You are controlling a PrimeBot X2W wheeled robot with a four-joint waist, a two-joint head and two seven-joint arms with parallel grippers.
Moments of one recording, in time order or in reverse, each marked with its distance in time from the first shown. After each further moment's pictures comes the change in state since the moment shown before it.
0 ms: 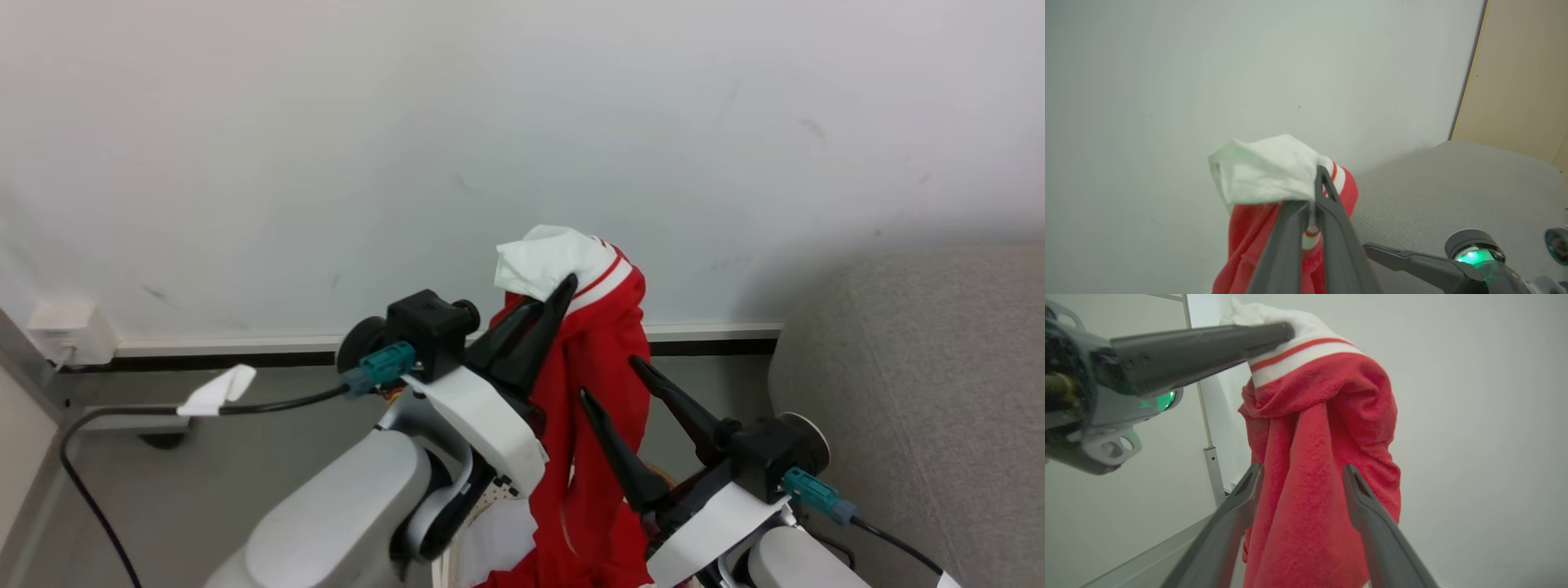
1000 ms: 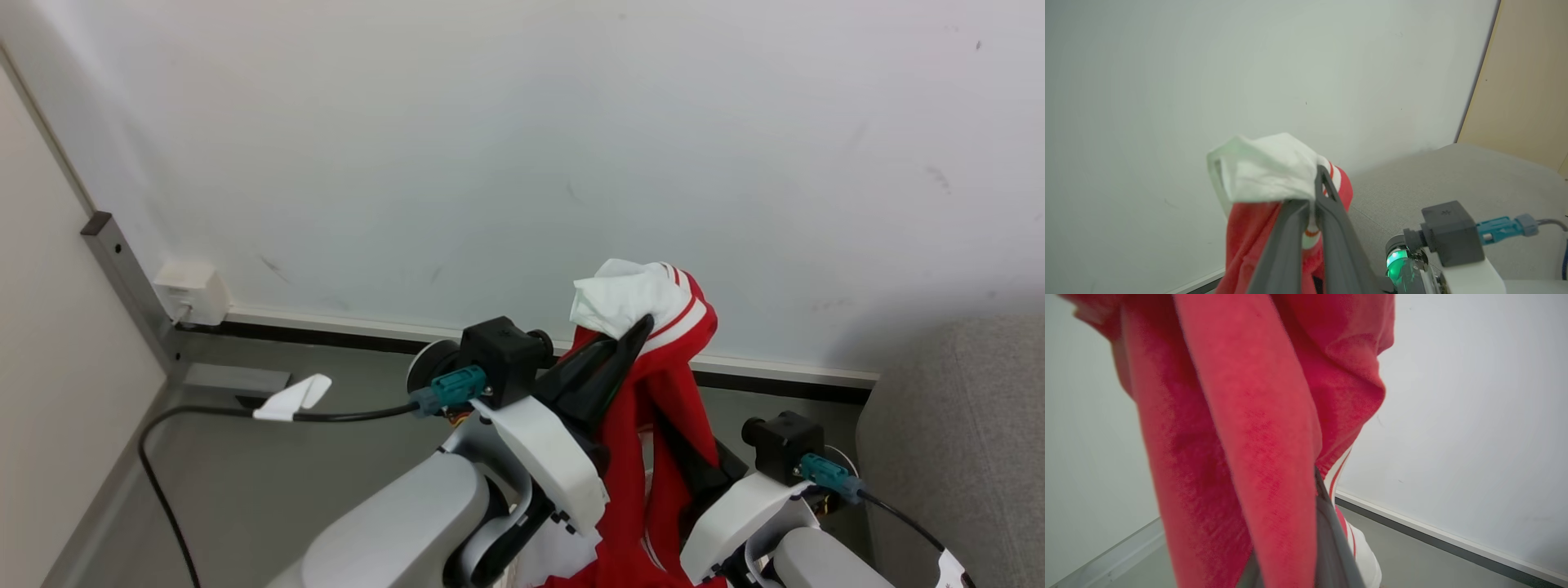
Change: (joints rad) left arm -0.004 -0.095 -0.091 0.017 -0.024 -0.042 0.014; right arm -0.072 0.008 -0.003 0.341 0.114 0.000 0.000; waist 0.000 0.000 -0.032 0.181
